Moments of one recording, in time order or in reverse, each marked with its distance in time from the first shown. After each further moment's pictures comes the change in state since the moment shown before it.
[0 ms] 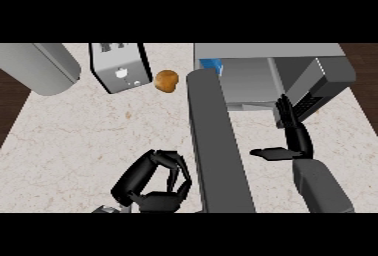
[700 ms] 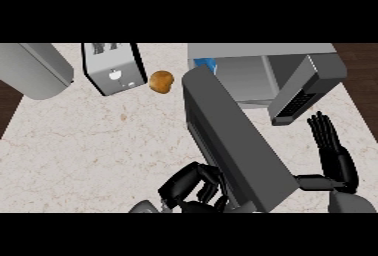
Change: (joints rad) left arm -0.195 -0.004 -0.317 0.360 0.090 0.193 -0.093; right arm 0.388 -0.060 0.046 -0.589 -0.106 0.151 0.159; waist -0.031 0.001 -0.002
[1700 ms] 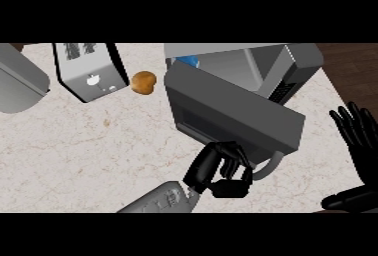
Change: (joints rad) left arm -0.347 0.002 -0.284 0.157 0.452 0.573 -0.047; right arm 0.121 -0.107 0.014 -0.471 -0.253 0.270 0.277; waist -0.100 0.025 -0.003
